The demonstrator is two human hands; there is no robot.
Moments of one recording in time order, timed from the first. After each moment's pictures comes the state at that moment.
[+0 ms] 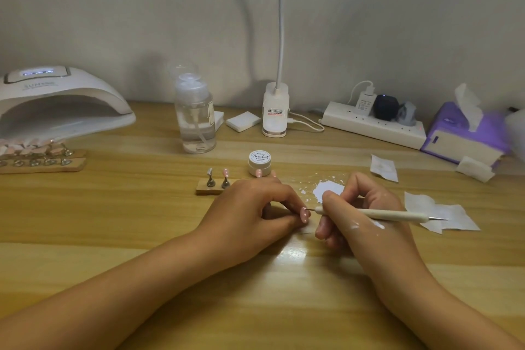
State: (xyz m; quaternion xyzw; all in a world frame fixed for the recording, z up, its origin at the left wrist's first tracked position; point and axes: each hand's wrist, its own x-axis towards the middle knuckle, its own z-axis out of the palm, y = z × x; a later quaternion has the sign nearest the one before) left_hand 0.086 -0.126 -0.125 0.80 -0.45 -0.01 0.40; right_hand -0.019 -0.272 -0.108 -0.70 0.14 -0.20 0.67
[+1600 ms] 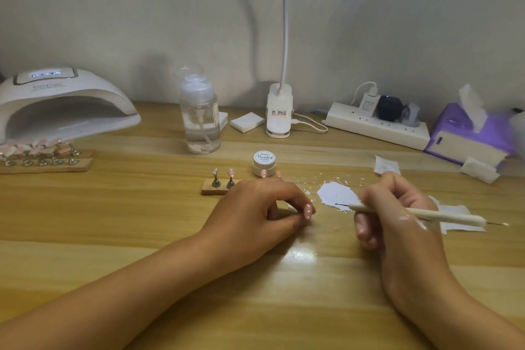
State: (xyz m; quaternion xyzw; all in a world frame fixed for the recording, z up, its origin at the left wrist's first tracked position) left_hand 0.083 -0.126 -0.129 0.79 -0.46 0.01 0.41; right_hand -0.020 -0.285 -0.118 -0.64 0.14 -0.30 0.70
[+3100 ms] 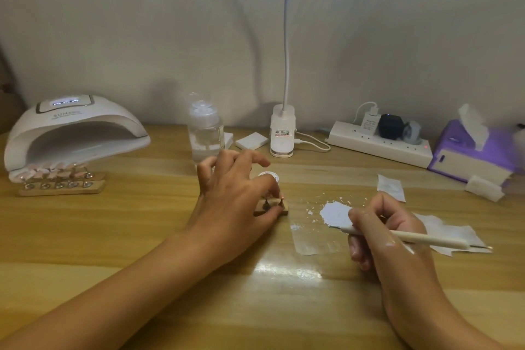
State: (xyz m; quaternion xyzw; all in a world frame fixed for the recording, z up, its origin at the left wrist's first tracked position) left_hand 0.105 -0.117 -0.107 0.89 -0.37 0.21 0.16; right_hand -0.019 -0.282 -0.119 -0.65 0.13 -0.27 0.69
